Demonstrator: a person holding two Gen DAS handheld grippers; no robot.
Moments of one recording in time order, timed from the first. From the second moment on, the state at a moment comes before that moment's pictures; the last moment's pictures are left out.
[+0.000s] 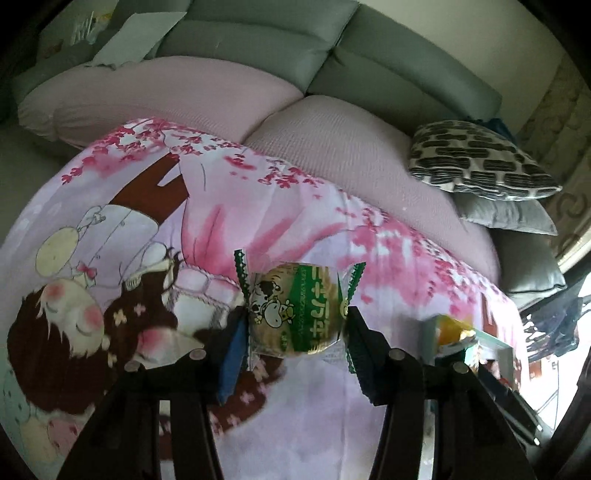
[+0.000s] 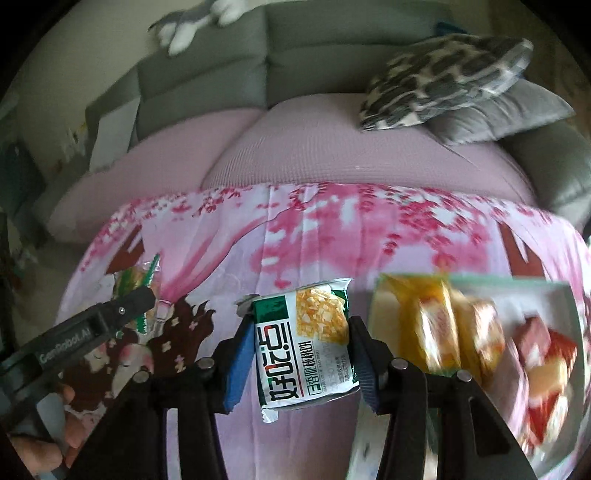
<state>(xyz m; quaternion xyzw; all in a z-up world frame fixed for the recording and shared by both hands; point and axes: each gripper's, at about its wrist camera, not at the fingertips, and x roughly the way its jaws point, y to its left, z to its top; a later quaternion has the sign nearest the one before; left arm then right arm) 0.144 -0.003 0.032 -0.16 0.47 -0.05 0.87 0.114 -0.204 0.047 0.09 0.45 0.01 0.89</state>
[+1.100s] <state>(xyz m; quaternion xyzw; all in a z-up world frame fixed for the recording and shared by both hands) 0.069 -0.147 0.055 -0.03 0.45 -0.20 0.87 0.010 -0.330 0.083 0.18 0.38 -0.12 0.90</state>
